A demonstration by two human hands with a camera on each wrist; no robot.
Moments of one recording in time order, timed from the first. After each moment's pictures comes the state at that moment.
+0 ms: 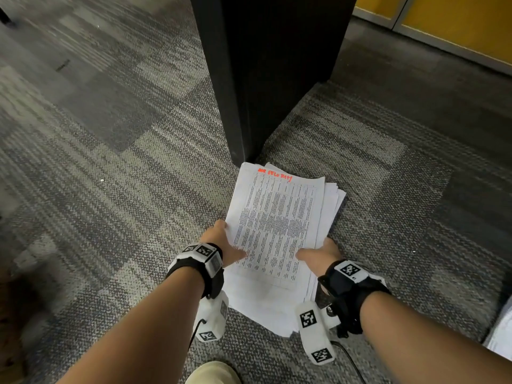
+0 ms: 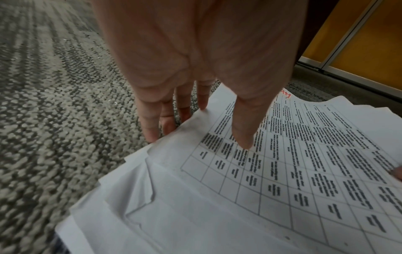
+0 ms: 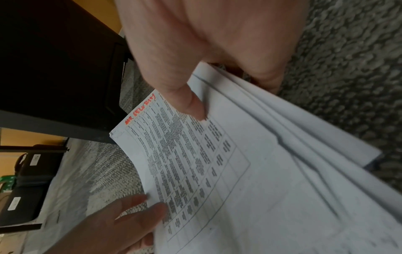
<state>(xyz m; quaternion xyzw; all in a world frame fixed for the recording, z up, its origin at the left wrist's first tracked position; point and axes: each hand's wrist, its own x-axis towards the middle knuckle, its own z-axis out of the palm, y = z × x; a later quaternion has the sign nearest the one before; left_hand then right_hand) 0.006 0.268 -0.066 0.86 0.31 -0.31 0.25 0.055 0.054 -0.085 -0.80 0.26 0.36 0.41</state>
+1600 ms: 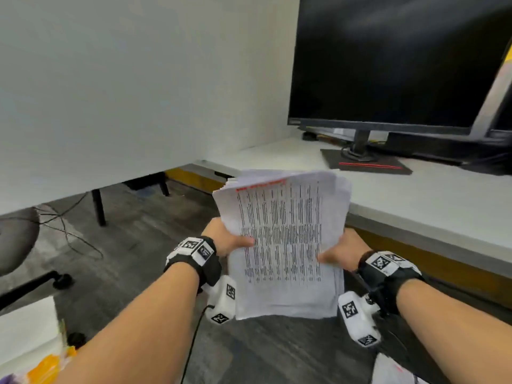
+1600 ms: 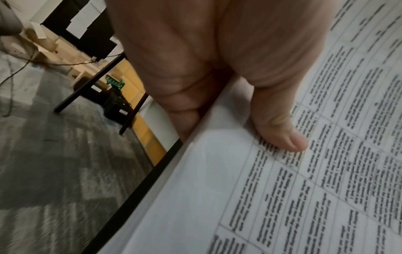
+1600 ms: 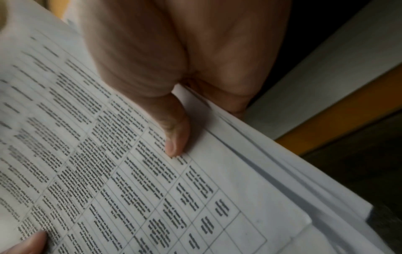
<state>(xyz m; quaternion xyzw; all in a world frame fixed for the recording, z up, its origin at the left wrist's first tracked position) -0.131 0.215 0.516 0.87 0.07 0.05 0.49 -0.090 -0.062 0.524 -0.89 -0.10 0.09 0.44</state>
